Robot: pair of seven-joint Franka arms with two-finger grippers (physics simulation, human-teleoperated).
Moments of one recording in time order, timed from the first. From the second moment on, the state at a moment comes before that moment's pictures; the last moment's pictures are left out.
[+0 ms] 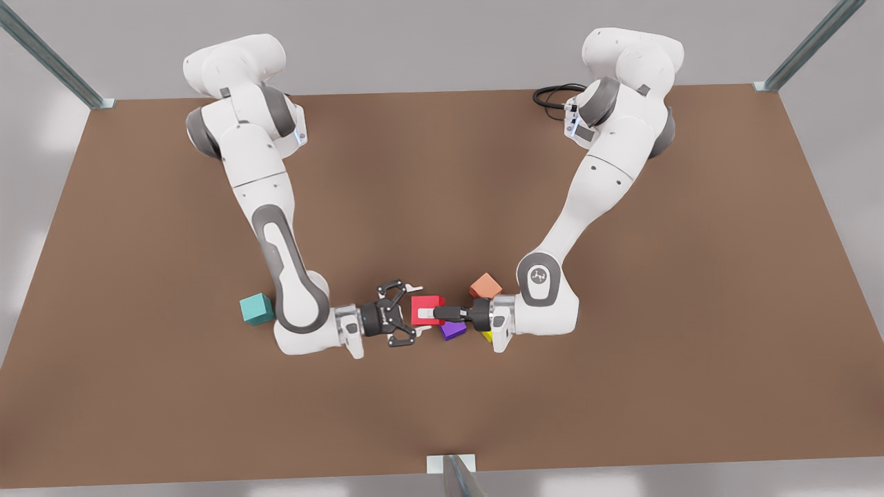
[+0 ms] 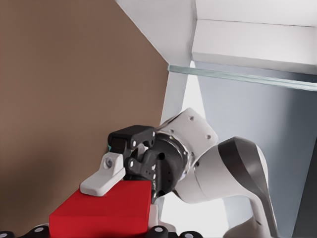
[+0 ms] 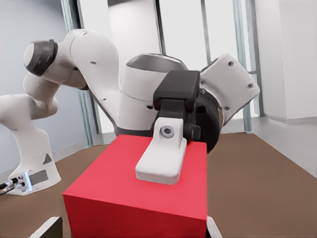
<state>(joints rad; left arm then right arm) -0.26 1.03 -0.40 -1.10 -1.24 2.18 0.24 0.37 0.96 -0.03 -1.24 1.59 1.73 -2.05</state>
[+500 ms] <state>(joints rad) -0.26 1.02 -0.40 -1.10 -1.24 2.19 0.26 0.38 0.97 -0.02 -1.22 1.66 1.74 -2.10</state>
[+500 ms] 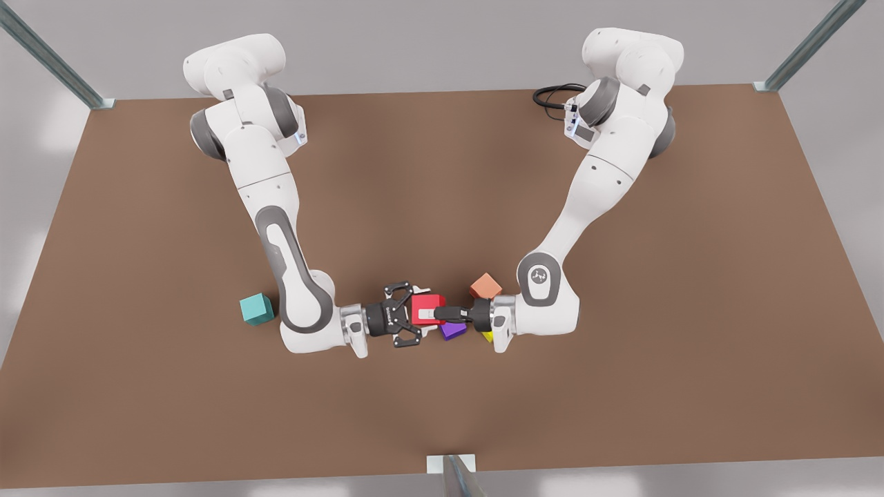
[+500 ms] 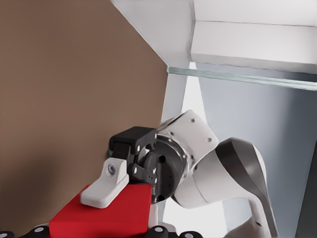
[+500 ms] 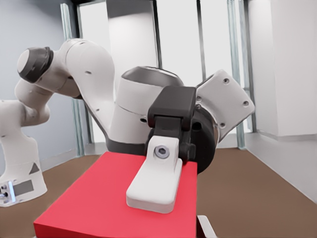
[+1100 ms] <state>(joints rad) 0.02 0.84 -0.40 -1.04 -0.74 1.95 0.22 0.30 0.91 -0.29 -1.15 1.31 1.70 -2.12</state>
